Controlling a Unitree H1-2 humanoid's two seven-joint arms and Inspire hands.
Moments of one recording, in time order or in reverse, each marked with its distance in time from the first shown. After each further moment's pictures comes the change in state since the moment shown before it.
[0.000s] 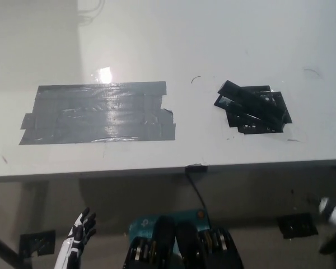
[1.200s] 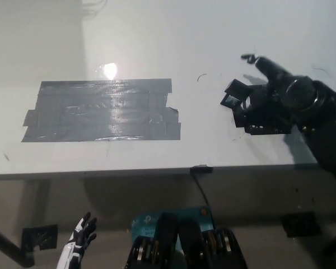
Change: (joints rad) left_arm 0.001 0.001 0.001 0.034 0.018 -0.028 0.000; right_arm -0.930 0.004 0.501 1.210 -0.211 0.502 0.247
